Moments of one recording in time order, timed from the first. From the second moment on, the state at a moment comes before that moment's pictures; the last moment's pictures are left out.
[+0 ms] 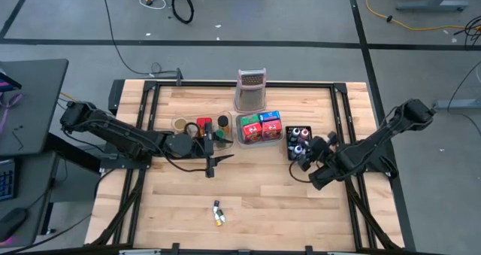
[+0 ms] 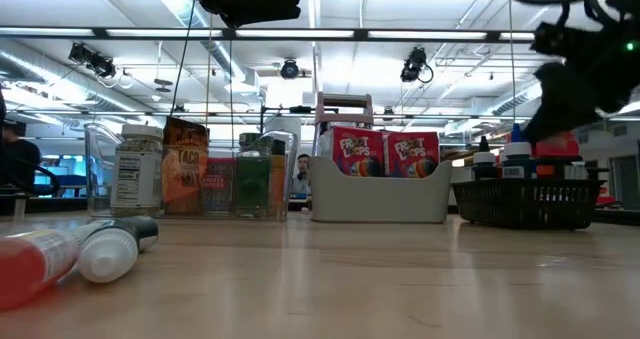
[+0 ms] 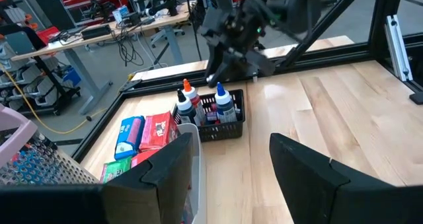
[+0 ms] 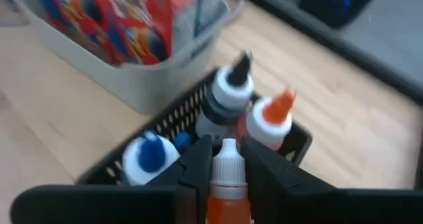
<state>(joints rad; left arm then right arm) -0.25 1.26 0.73 0.31 -0.41 0.12 0.57 1.22 0.62 -0.95 0.94 1.34</state>
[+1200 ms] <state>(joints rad) -0.17 1.26 0.73 0.34 -0.08 0.18 0.56 1.22 0.80 -1.24 0.87 1.33</state>
